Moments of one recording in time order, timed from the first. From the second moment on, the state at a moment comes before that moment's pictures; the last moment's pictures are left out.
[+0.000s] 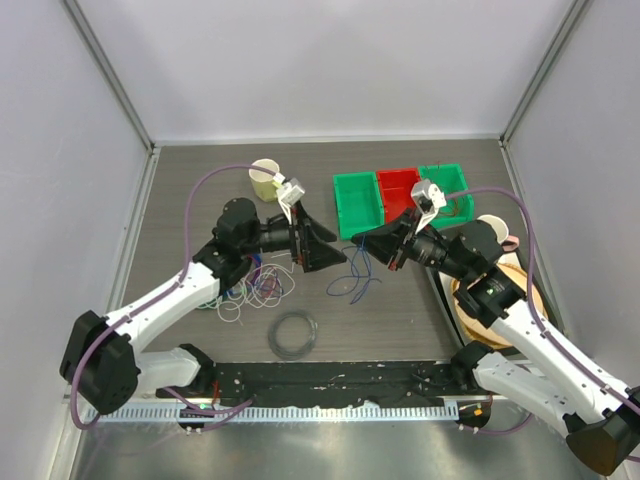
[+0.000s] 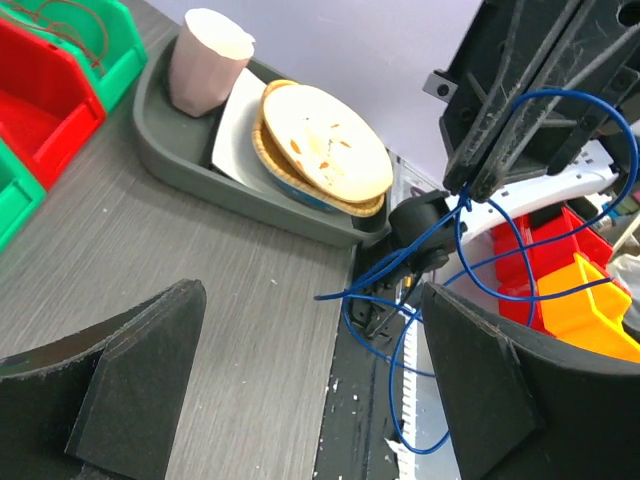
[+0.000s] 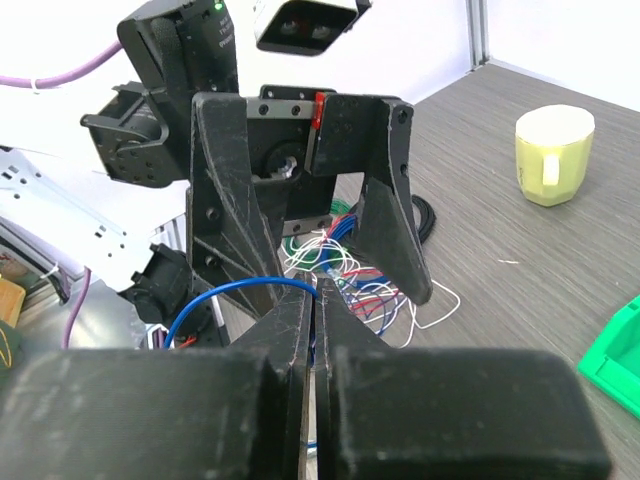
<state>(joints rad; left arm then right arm) -0.61 1.21 0.80 0.35 0.77 -0.52 0.60 0.79 0.74 0.17 -0.51 0.37</state>
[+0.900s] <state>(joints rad) -0.65 0.96 0.74 -0.09 -0.12 -0.53 0.60 0.58 0.75 -0.25 0.60 0.37</state>
